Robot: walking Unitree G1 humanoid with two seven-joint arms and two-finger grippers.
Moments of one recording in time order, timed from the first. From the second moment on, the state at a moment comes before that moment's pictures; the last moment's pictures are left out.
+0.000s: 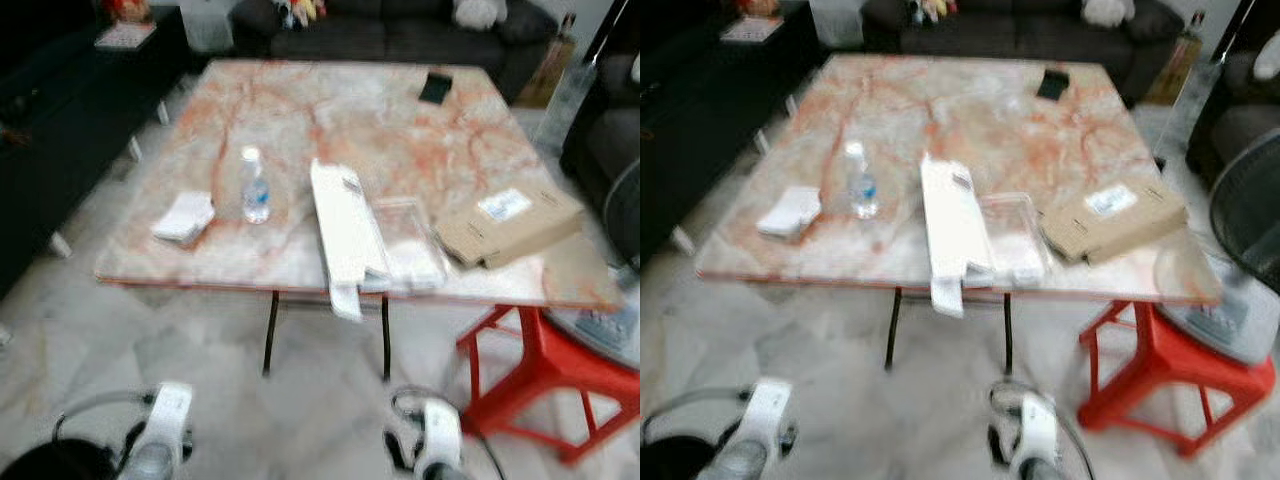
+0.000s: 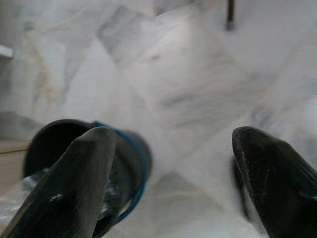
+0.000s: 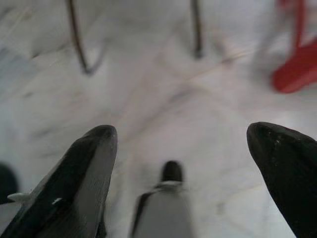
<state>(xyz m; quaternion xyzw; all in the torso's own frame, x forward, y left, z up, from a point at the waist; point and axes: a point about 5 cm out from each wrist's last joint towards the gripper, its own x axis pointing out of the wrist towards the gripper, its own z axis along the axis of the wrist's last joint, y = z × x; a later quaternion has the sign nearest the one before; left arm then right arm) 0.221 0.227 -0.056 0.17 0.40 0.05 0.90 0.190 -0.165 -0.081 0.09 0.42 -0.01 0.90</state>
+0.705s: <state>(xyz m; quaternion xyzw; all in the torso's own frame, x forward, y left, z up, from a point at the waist) 0.281 0.217 -0.006 0.18 0.25 0.05 0.95 0.182 -0.156 -0.085 0.10 0.43 0.00 0.90</state>
